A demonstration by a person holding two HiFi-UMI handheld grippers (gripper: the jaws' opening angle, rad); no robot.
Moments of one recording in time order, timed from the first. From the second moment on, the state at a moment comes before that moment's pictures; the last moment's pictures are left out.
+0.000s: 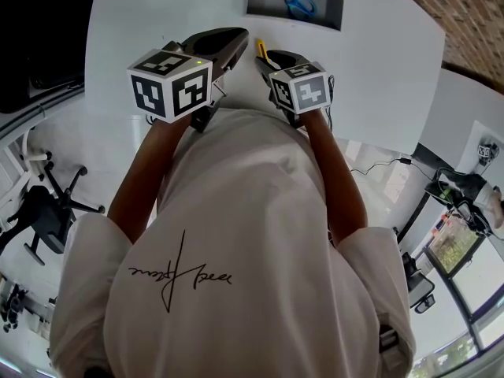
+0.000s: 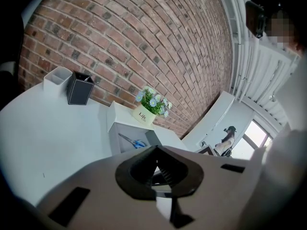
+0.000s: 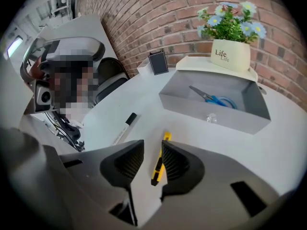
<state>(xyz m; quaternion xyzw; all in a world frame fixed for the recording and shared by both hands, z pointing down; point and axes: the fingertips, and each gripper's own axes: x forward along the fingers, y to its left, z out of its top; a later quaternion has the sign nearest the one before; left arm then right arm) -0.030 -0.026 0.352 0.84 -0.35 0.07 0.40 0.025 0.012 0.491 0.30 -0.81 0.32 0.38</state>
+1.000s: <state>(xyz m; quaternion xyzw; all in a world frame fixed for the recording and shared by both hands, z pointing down) -0.017 -0.022 0.394 0.84 -0.36 0.16 0.38 0.035 0.007 0.529 0.35 -0.78 0.29 0.43</state>
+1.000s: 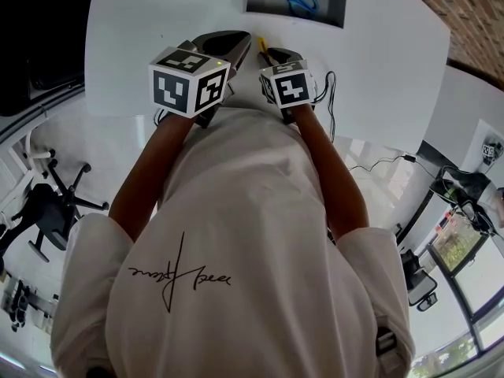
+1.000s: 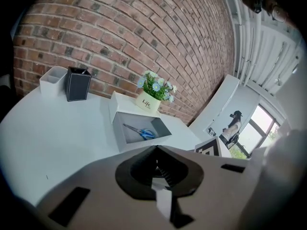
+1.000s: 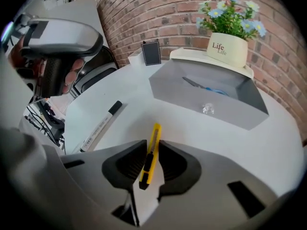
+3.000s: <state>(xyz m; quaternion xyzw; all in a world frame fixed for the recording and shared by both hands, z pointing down) -0.007 -0.017 0.406 0.84 -0.33 0.17 0.40 0.063 0.008 0.496 0.32 -0.80 0.32 0.40</state>
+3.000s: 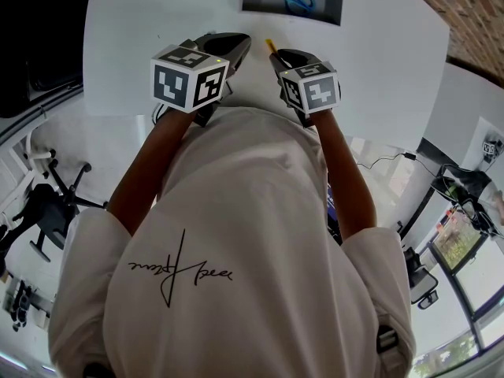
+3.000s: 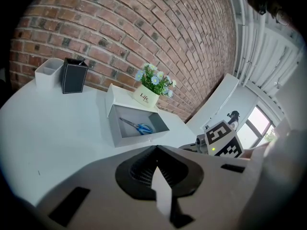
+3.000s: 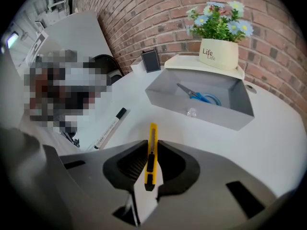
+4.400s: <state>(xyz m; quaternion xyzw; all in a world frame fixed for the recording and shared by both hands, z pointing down) -0.007 -0.019 0.415 0.83 -0.33 0.17 0.42 0.089 -0.030 0.440 0.33 -0.82 0.28 0.37</state>
